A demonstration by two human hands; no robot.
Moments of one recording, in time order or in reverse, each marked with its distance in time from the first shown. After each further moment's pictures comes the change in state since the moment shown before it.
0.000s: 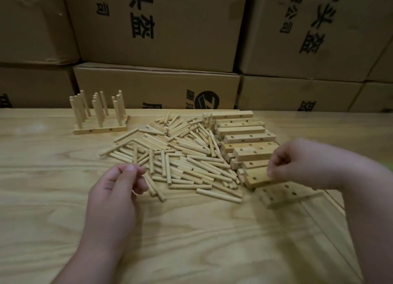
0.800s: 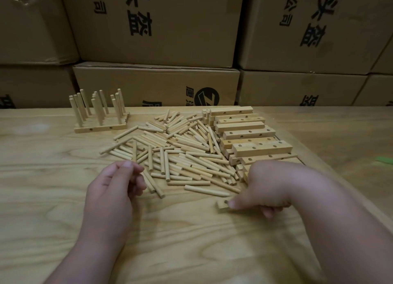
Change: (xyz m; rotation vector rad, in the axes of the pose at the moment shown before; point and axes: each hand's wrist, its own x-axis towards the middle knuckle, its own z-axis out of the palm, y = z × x) left_hand -0.001 0.000 0.002 -0.033 -0.003 -0.031; right_hand 0.011 -0.034 0.047 -0.242 -0.308 0.125
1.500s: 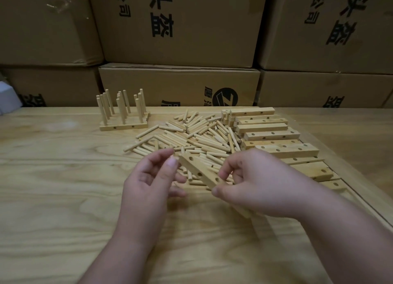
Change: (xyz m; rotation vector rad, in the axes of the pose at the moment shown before) left_hand -0.006 0.007 0.006 -0.150 -0.143 -0.034; right_hand -0.012 -0.049 0.014 0.369 0.329 -0.507
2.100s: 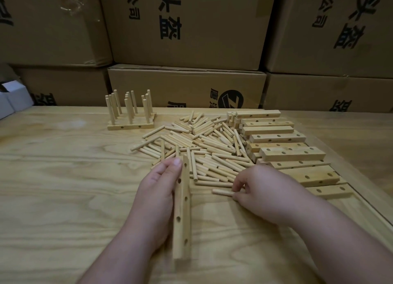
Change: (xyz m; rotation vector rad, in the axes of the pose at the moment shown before) left_hand -0.003 0.006 0.007 -0.131 -0.012 -0.291; right_hand 0.012 0.033 0.021 -0.396 0.046 0.096
